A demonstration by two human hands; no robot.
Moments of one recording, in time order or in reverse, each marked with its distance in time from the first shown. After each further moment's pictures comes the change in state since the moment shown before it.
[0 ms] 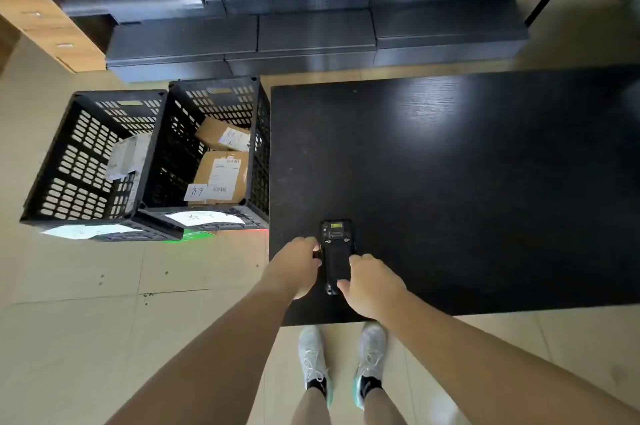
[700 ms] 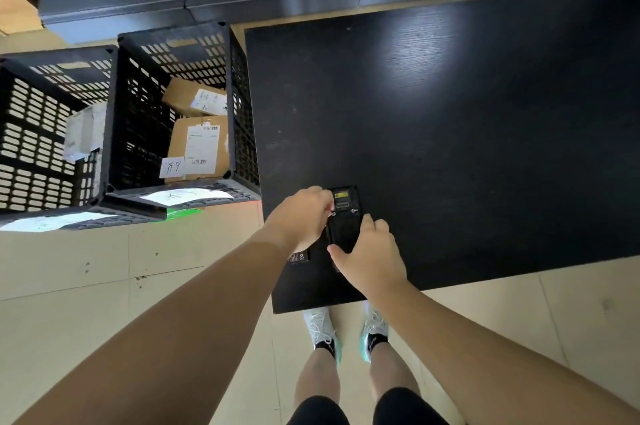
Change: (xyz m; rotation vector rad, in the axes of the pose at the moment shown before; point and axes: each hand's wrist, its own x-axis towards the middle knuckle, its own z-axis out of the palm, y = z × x) left_hand 0.067 -0.016 -0.004 0.184 -0.036 0.326; right_hand 0.040 -0.010 0.051 0.265 0.291 0.271
